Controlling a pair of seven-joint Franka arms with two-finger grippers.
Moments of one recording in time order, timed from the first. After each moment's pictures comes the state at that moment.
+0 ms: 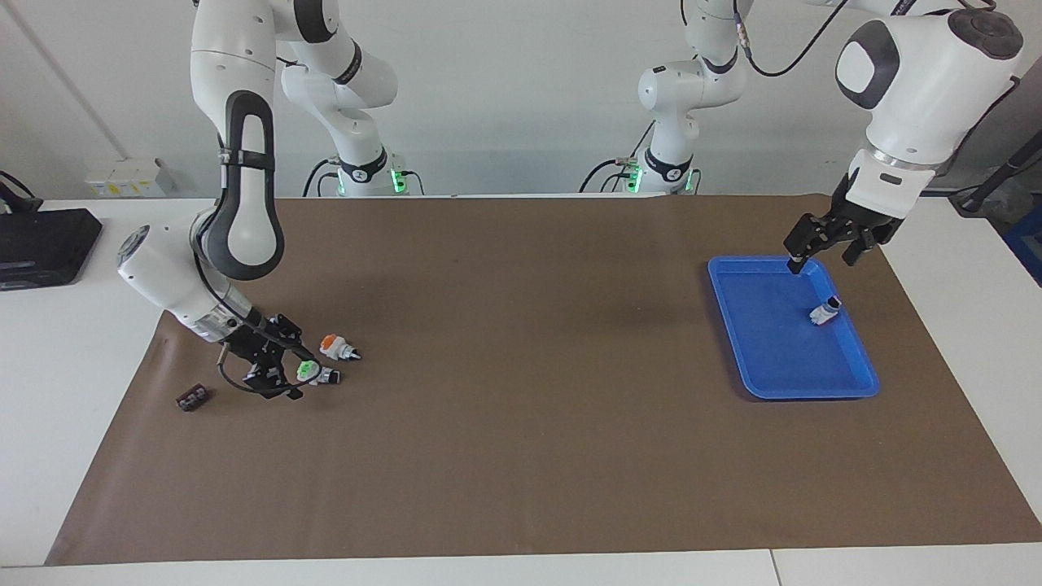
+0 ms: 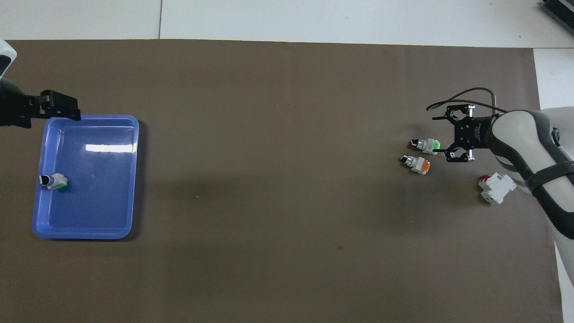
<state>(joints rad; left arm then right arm) 0.10 0.08 -0.14 -1.58 0.01 1.74 -0.13 -0.01 0.36 -0.16 -1.94 0.75 2.27 0.87</state>
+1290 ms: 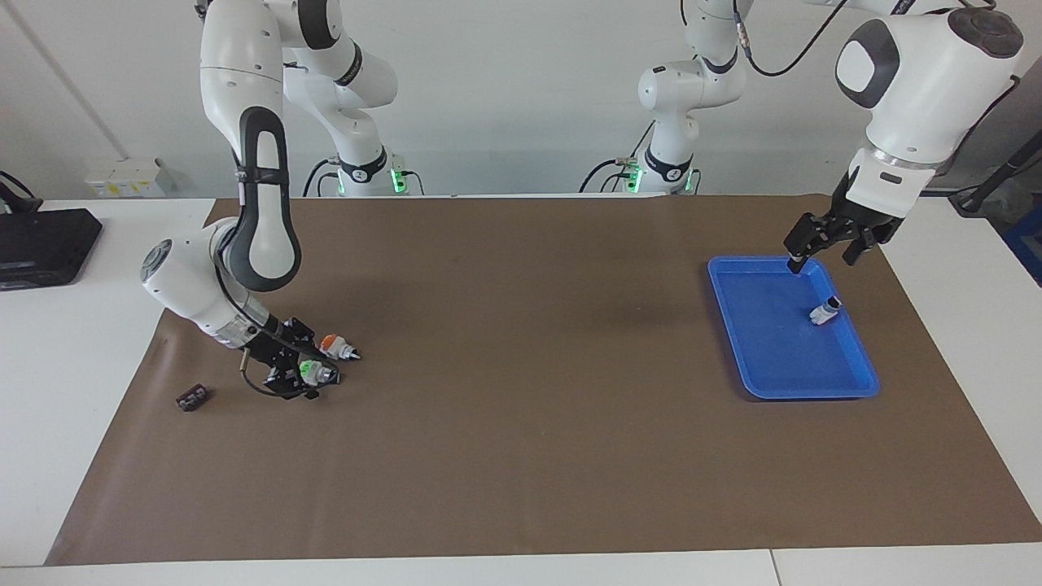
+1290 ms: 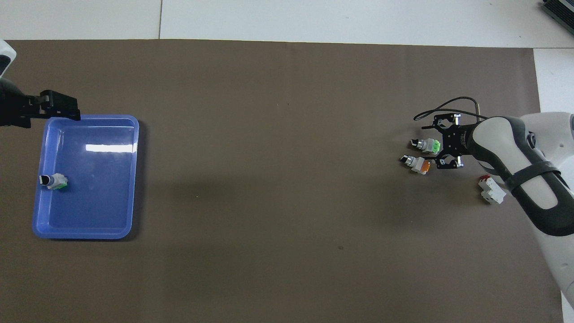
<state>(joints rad) 0.10 0.08 -0.14 -1.58 0.01 1.74 -0.13 0.03 0.39 -0.16 -1.98 0.71 2.32 0.84</state>
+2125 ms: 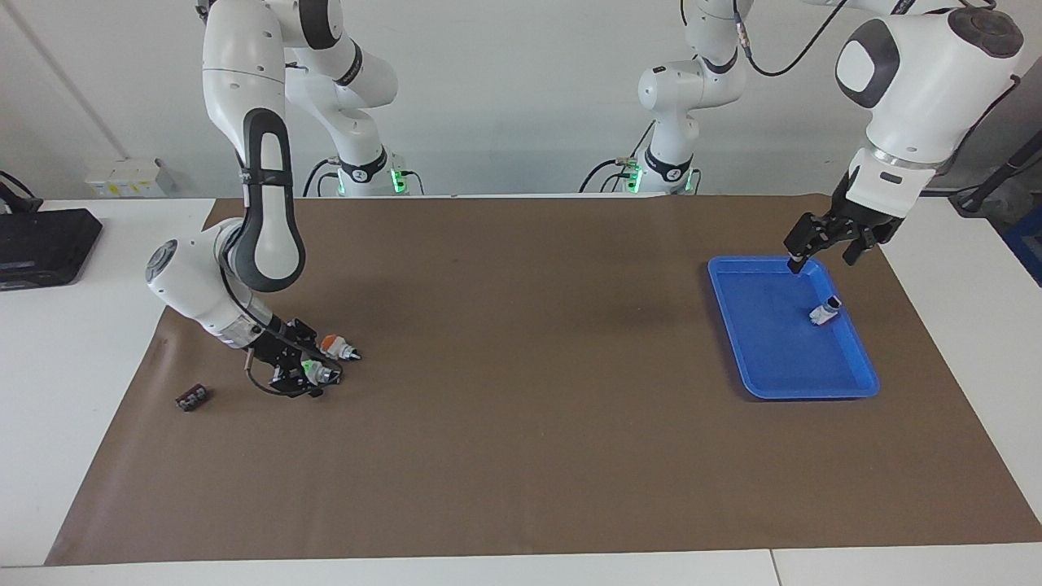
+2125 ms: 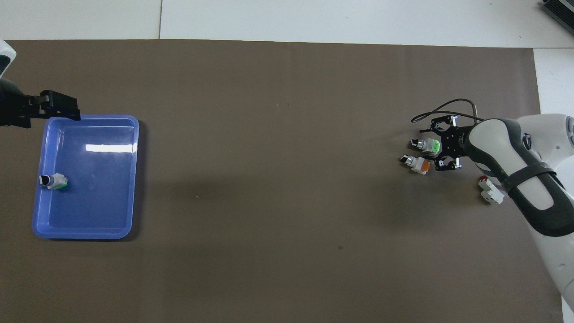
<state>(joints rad) 0.10 0.08 -0.14 -1.58 0.01 1.74 -0.13 0.03 0.39 -0.16 -1.98 0.71 2.32 0.82</state>
